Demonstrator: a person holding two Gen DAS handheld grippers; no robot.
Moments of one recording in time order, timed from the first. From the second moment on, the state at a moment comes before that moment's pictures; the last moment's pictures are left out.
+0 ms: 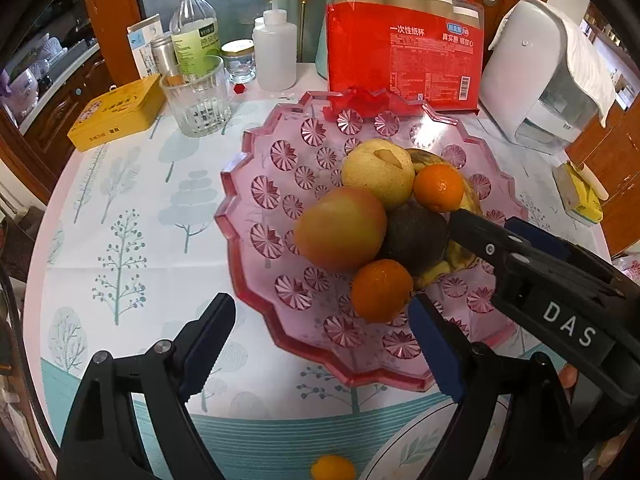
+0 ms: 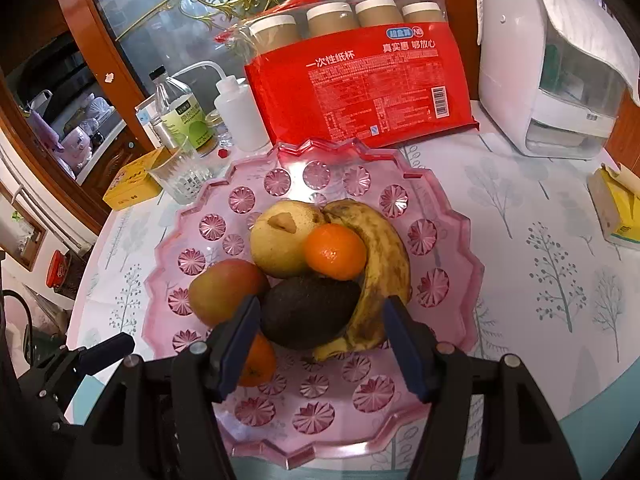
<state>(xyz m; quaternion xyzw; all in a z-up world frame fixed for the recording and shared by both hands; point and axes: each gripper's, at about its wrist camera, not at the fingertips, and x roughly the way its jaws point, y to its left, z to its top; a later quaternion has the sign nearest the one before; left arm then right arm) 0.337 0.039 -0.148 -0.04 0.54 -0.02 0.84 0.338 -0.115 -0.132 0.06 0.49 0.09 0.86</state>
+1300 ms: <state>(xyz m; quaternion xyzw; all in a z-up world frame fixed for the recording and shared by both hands) 0.200 0.043 -0.036 -0.01 0.46 -0.11 0.88 0.164 -0.137 0.001 0.05 0.42 0.02 0.90</state>
